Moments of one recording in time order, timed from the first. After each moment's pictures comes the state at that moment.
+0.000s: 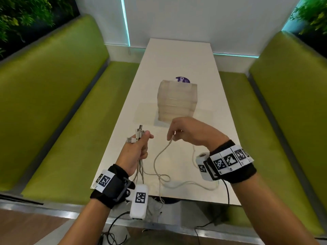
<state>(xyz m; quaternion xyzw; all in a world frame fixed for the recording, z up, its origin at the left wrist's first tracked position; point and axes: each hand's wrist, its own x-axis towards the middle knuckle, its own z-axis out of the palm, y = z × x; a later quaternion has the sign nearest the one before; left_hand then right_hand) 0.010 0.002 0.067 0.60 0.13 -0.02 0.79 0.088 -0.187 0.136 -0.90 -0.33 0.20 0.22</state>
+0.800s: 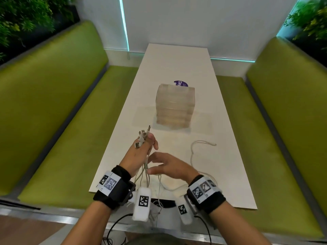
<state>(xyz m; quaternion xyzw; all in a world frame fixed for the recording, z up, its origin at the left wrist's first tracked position) 0.005 -0.008 0.075 0.77 -0.02 0.02 0.64 0.029 -0.153 0.044 -0.78 -0.19 0.35 0.48</state>
